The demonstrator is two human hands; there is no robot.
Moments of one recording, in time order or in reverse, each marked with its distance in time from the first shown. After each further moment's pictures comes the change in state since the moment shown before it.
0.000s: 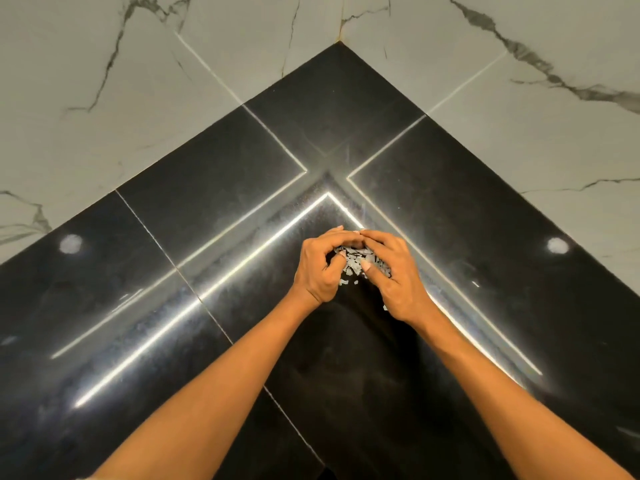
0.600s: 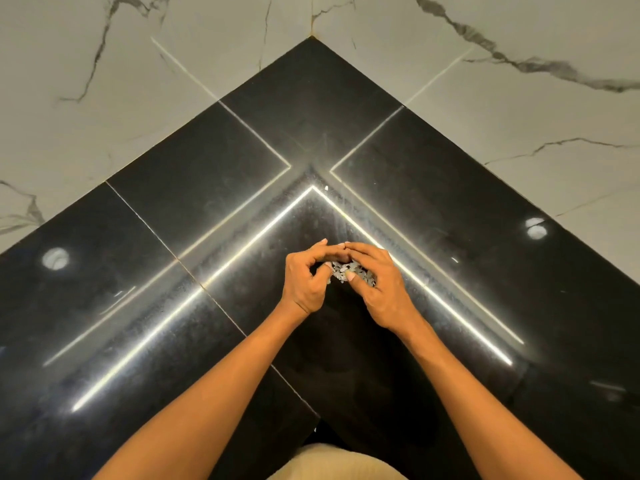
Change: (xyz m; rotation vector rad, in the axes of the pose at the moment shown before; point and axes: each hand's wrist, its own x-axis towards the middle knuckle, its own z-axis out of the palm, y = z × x) left_hand -0.069 0.020 0.010 -0.098 0.029 -0.097; right_hand -0.072 -0.028 0.009 0.065 0.029 0.111
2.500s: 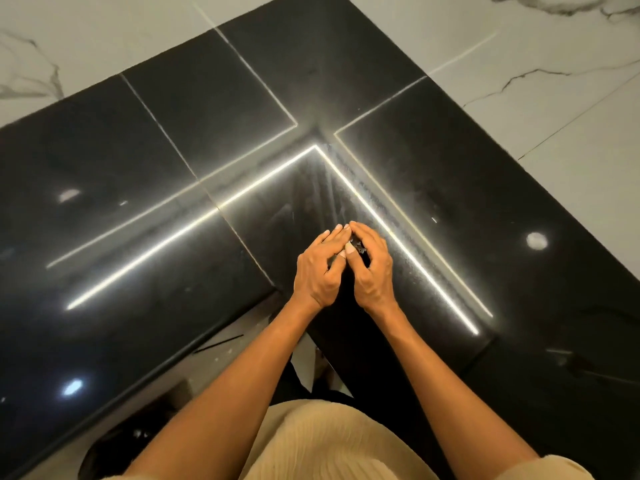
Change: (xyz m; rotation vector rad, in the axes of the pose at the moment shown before) left_hand -0.173 0.034 0.110 0.318 0.056 -0.056; right_hand -0.162 0.020 -0.010 0.126 0.171 0.024
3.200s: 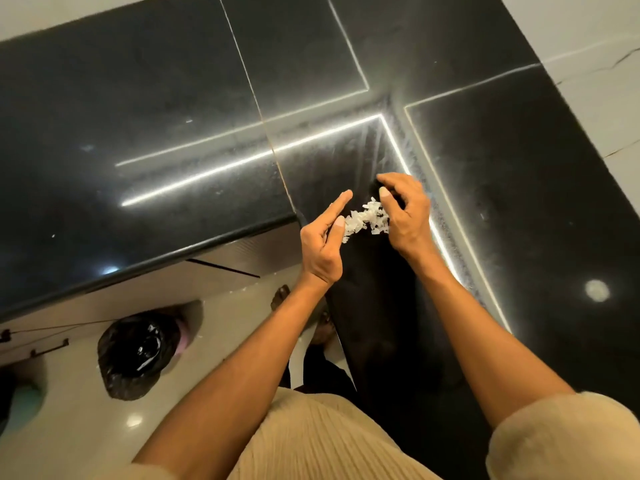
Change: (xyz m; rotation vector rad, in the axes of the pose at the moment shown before) left_hand -0.075 0.025 0.026 -0.353 0.484 -0.193; right_hand 0.030 0.020 -0.025 -0.040 -0.238 -0.199
